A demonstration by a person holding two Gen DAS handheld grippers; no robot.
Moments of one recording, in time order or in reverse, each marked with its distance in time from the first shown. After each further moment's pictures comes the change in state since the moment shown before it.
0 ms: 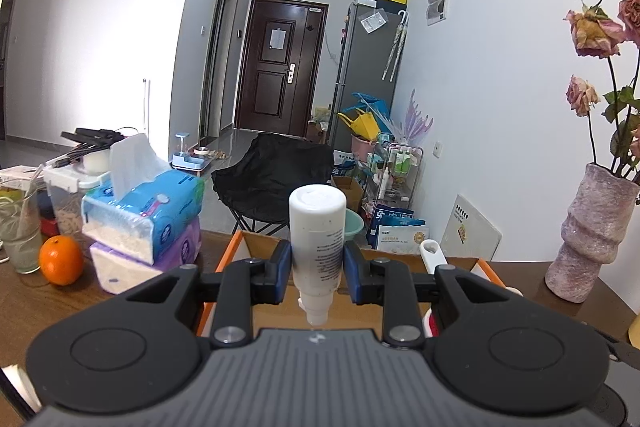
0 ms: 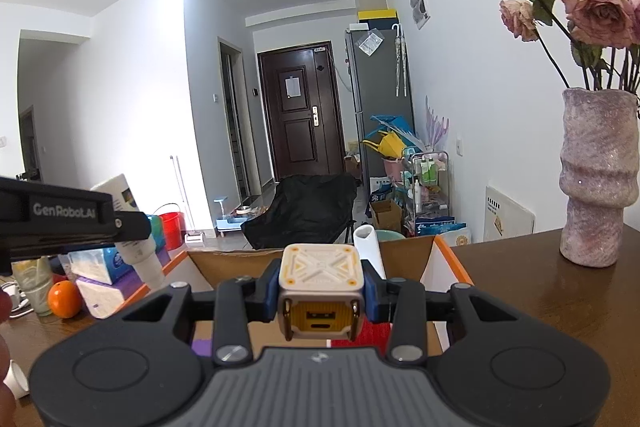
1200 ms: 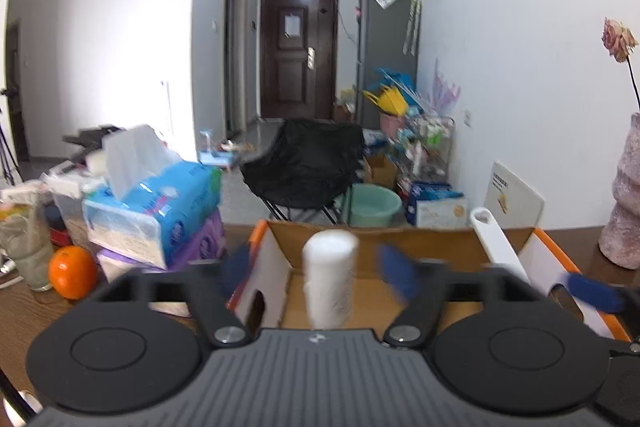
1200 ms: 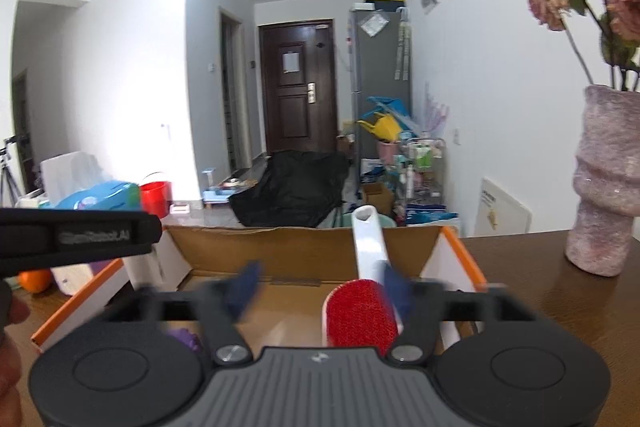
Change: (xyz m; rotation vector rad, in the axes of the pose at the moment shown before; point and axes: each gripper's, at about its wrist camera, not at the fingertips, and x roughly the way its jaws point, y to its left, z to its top) left arm 0.043 -0.002 -0.013 0.102 0.033 0.127; right arm 0.042 0.006 0.005 -0.061 0.065 -0.050
